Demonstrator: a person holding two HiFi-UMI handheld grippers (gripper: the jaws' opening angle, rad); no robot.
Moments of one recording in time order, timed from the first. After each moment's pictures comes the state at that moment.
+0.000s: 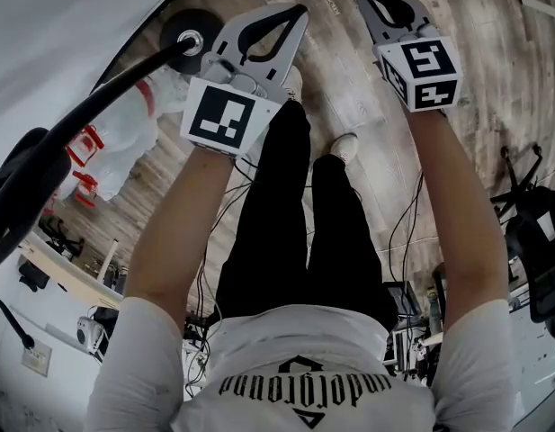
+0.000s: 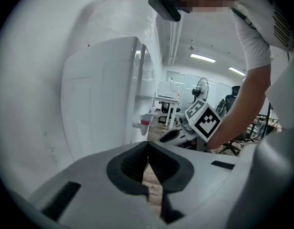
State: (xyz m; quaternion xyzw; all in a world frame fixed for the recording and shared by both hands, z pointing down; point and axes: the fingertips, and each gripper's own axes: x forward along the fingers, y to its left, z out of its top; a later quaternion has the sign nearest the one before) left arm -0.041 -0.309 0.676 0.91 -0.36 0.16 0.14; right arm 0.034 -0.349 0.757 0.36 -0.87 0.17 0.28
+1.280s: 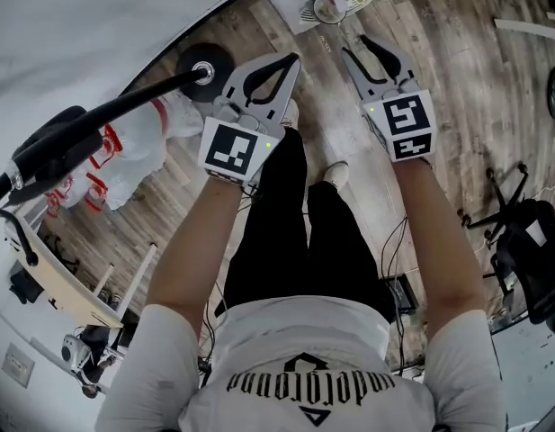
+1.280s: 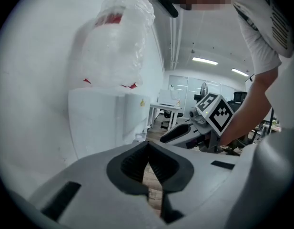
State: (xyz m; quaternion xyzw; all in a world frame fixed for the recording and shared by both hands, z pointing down) left arm -0.043 -0.262 0.585 0.90 -0.39 0.13 0.12; right arm 0.037 -0.289 0.637 0.36 -0.88 0.14 0.28
